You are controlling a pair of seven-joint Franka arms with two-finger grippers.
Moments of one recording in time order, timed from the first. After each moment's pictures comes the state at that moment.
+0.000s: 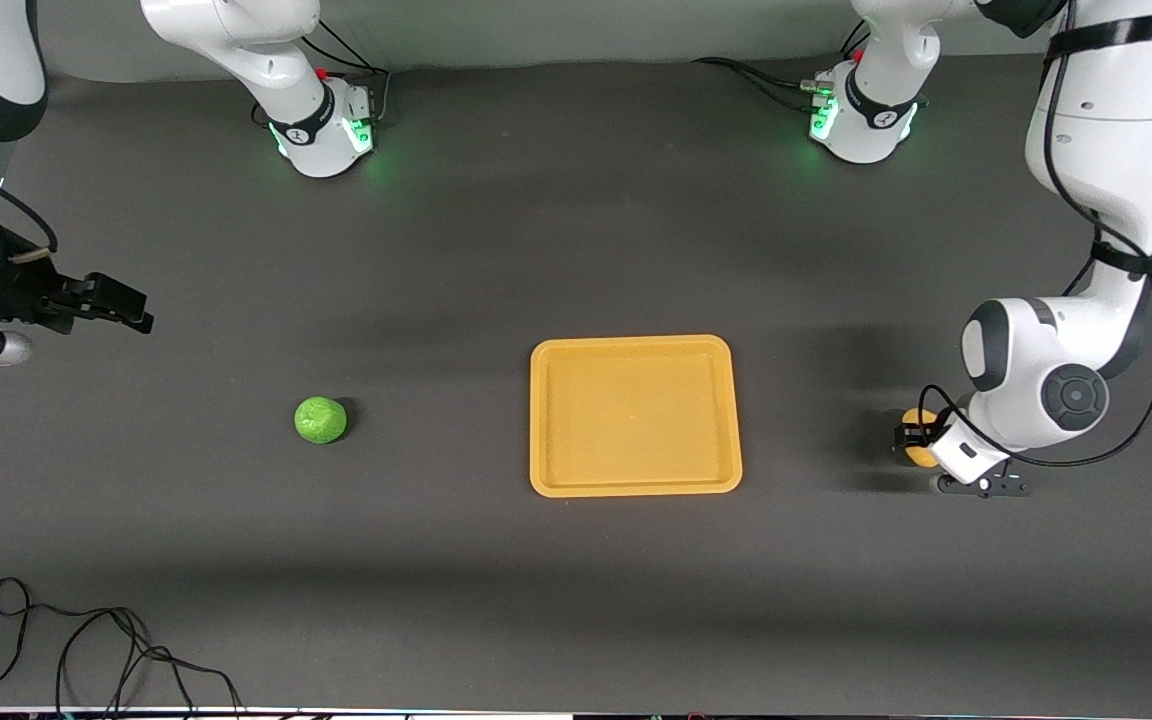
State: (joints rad) left arm 0.01 0.56 -0.01 -1.86 0.01 2.33 0.04; right arm 0.04 0.03 -0.03 -1.65 0.01 1.65 0.04
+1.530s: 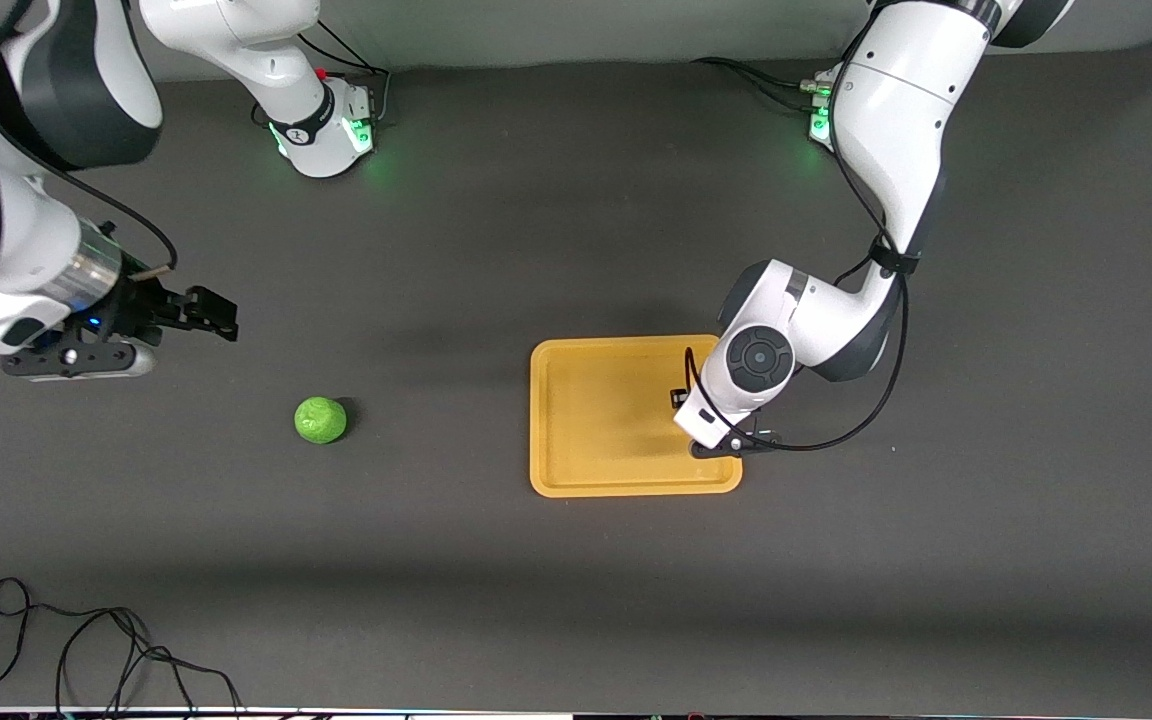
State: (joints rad) left arm -0.45 0.64 -0.08 -1.68 -0.04 2.19 -0.59; right arm 0.16 0.04 -0.03 -1.78 0.01 1.78 0.11
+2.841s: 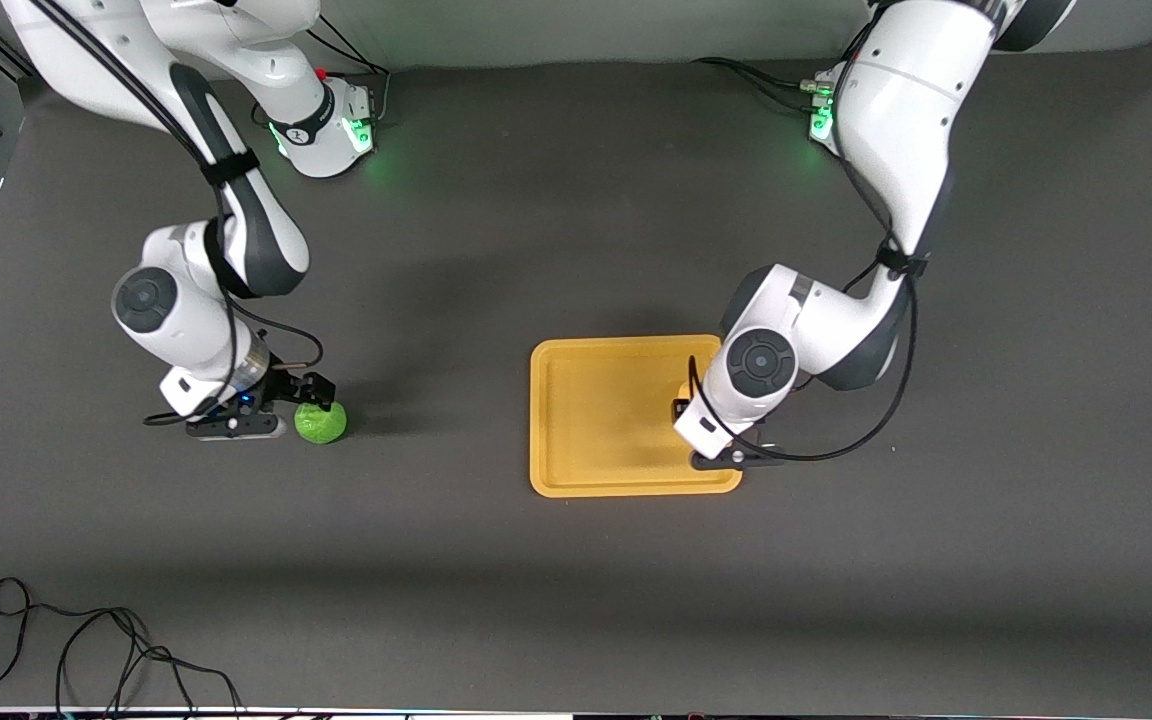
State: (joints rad) left arm -0.44 0.62 -0.07 -1.60 0.01 2.10 -0.57; right arm 0.16 0.31 -0.03 -2.18 0.01 2.55 0.11
